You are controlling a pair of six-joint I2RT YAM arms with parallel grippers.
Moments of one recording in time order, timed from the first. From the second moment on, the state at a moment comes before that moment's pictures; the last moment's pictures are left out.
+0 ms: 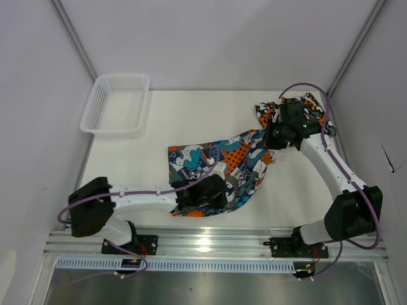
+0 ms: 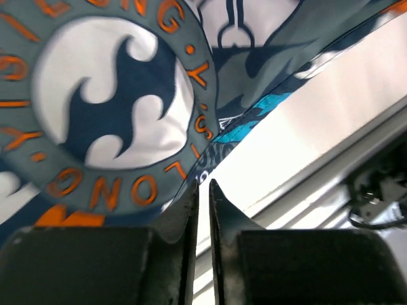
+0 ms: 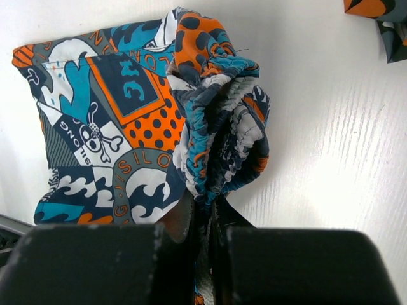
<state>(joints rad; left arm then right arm) -1.19 1.53 0.82 -0.10 -0.19 -0.81 0.25 1.43 1.27 -0.75 -0.20 0.35</state>
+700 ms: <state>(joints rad) -0.56 0.97 0.41 -0.35 -0.13 -0.78 0.56 1.49 1.43 -0.81 -0.08 0.41</state>
